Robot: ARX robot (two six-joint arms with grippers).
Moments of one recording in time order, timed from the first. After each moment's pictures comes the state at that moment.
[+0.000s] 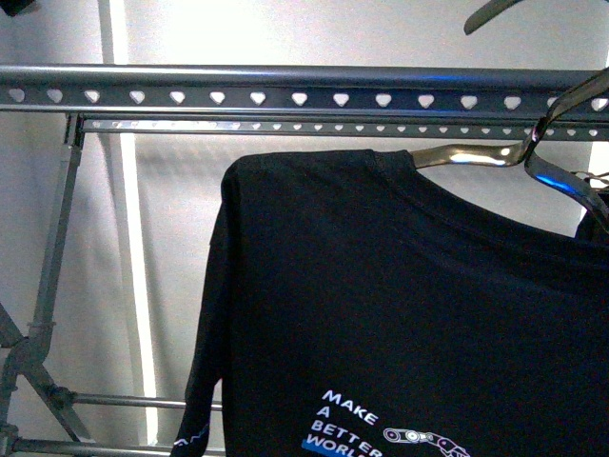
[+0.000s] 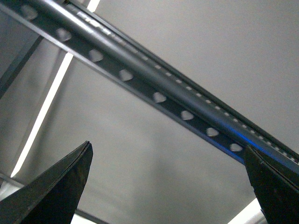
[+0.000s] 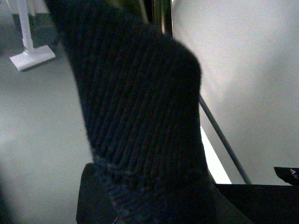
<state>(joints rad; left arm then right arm) 0.03 1.44 1.09 0.58 -0.06 -0.53 -0.25 1.48 1.05 -0.36 -0.80 -1.12</state>
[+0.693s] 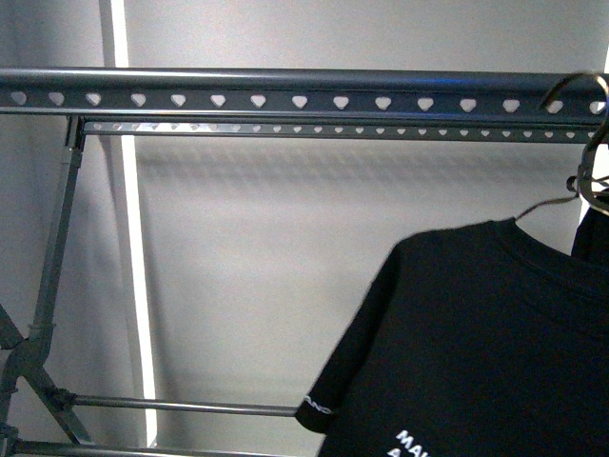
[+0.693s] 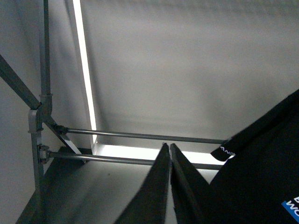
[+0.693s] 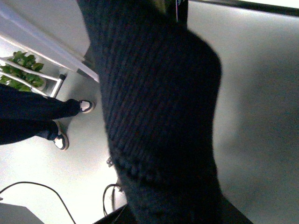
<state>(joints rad) 0.00 1.02 0.43 0.58 0.00 -0.02 -0.30 1.41 1.05 -0.72 -0.65 -0.36</state>
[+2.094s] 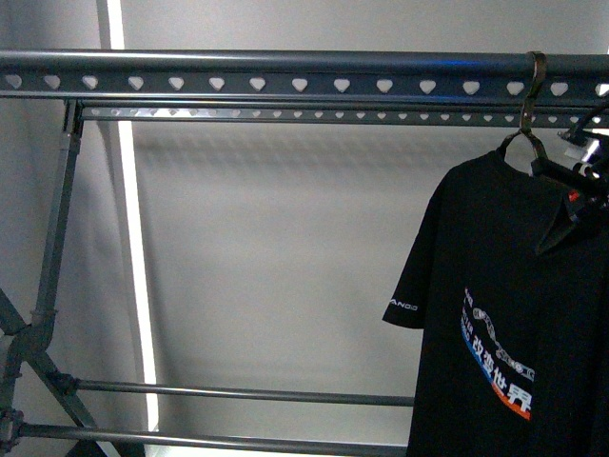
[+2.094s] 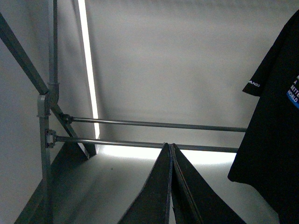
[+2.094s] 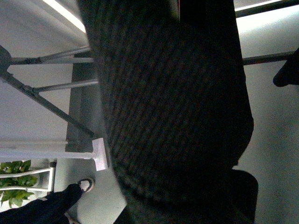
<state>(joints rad) 0.00 0.39 0.02 0.39 0.00 0.00 -0.11 2.00 1.84 -0.67 -0.37 0.19</state>
